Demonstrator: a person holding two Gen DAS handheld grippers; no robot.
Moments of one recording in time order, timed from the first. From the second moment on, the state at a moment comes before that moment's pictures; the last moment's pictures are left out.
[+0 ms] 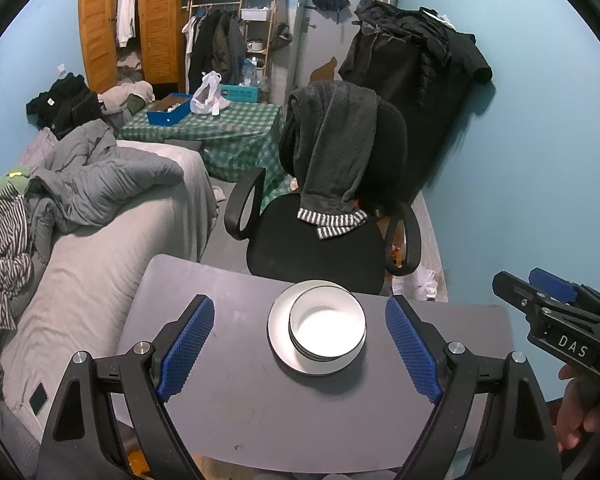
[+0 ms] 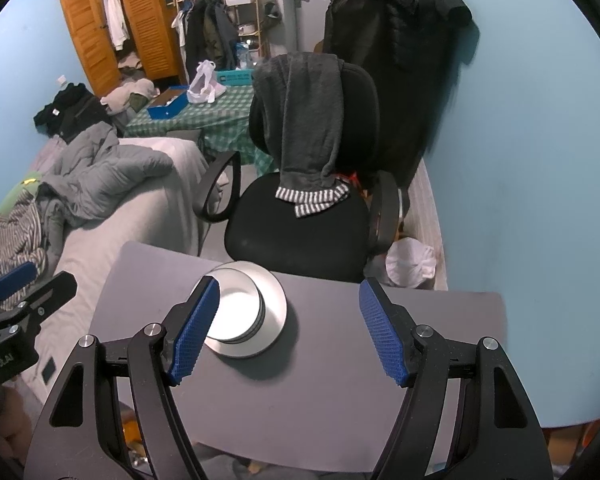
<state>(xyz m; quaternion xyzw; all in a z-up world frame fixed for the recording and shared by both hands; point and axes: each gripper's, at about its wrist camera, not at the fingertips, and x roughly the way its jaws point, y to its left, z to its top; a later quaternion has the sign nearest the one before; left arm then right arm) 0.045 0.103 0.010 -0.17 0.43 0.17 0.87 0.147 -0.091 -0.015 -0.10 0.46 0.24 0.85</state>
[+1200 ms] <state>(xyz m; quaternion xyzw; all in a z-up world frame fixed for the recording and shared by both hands) 0.044 0.097 0.016 -0.16 0.44 0.17 0.87 0.138 -0.084 -0.016 -0.10 0.47 0.24 0.85</state>
